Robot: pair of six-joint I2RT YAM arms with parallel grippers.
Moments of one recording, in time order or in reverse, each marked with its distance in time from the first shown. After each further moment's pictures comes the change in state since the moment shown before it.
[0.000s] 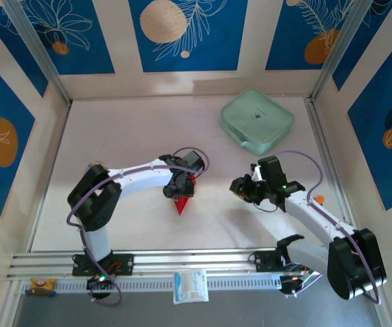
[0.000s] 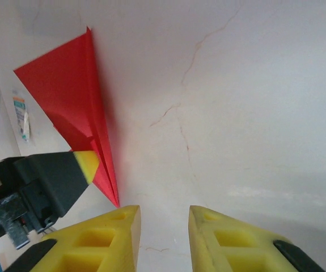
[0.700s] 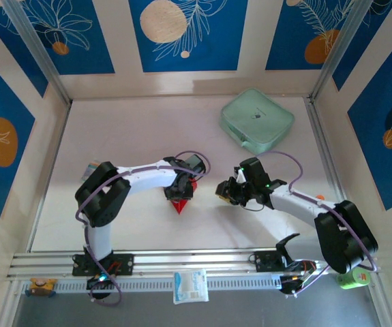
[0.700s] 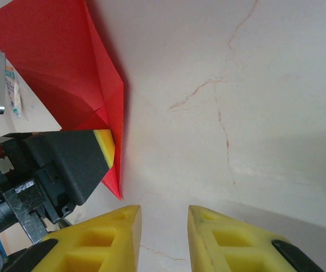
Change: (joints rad) left arm 0.000 0.086 -0.003 0.005 -0.021 0.025; right arm 0.169 0.217 0.000 0.223 -0.013 0.101
